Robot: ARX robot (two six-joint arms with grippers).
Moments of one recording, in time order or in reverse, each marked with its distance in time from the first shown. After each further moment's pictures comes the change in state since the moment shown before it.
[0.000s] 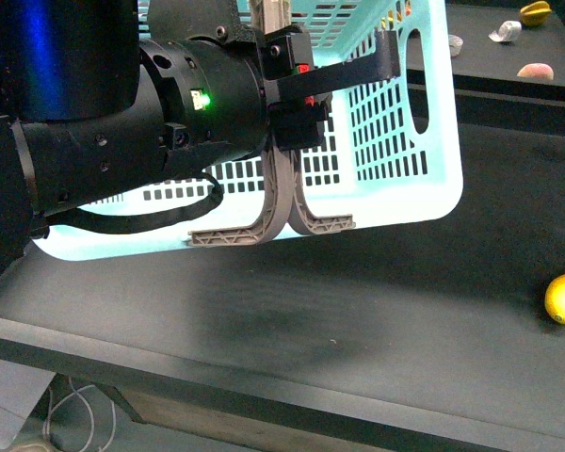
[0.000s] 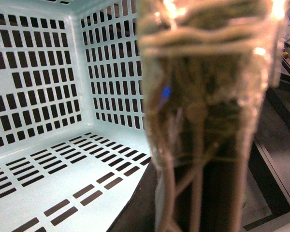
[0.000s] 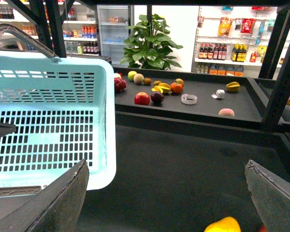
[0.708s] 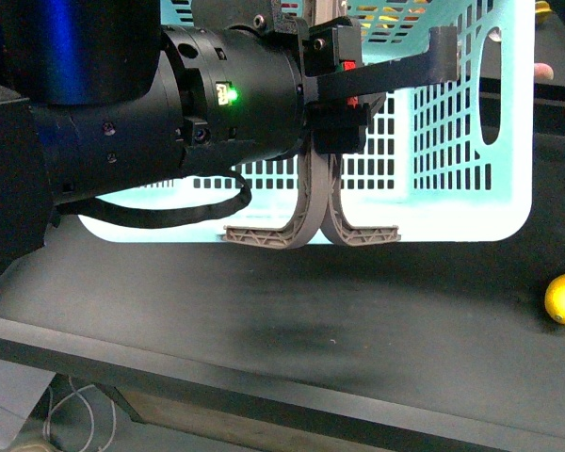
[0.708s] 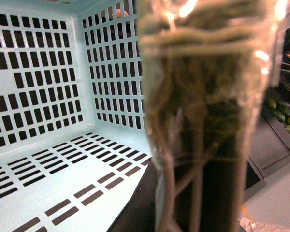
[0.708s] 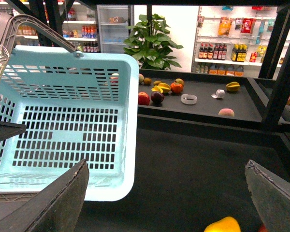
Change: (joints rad) left arm -0.019 -0.002 0.025 -0.001 0.138 0.027; right arm 0.000 0.000 0.000 0.000 0.000 0.000
